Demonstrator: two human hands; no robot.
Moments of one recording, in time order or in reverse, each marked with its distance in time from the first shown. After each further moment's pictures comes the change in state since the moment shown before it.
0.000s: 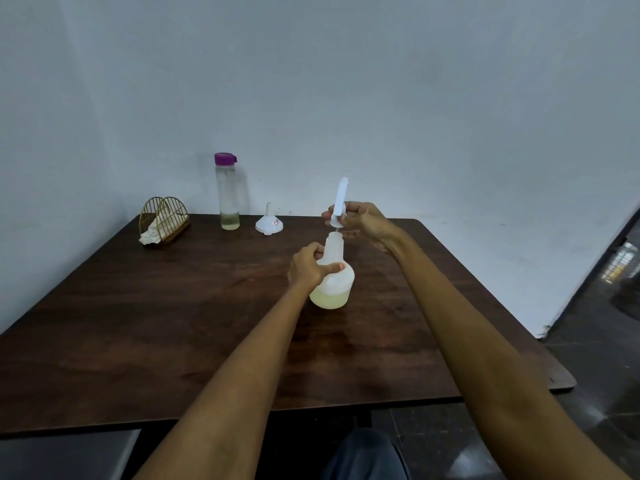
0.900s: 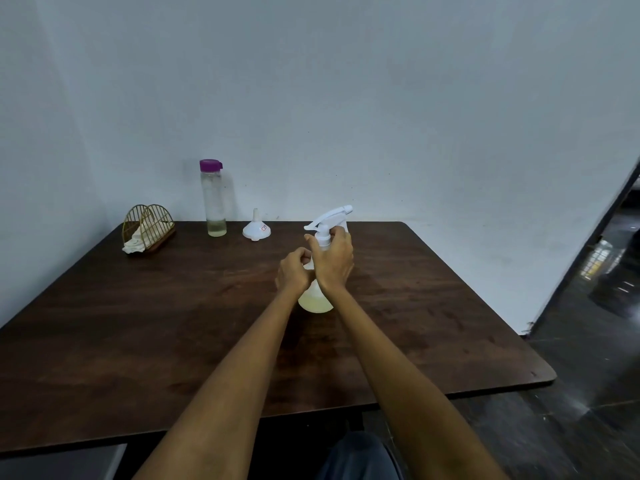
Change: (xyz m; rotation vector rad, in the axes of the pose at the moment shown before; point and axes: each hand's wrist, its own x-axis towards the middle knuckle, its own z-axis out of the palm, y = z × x) left_hand -0.005 0.001 0.001 0.010 0.060 0.001; right_hand -0.011 0.048 0.084 -0.379 0.871 -0.113
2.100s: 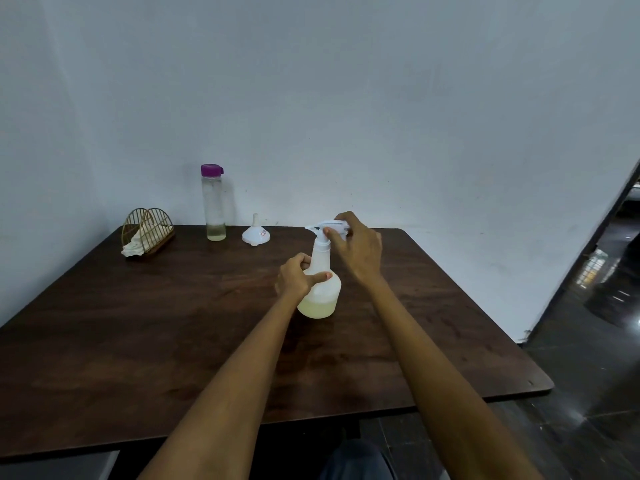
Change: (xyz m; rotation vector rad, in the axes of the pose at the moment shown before) left_hand 0.003 -0.001 0.000 -0.032 -0.030 -0.014; right_hand 0.030 -0.010 -0.055 -0.263 -0.079 -0.365
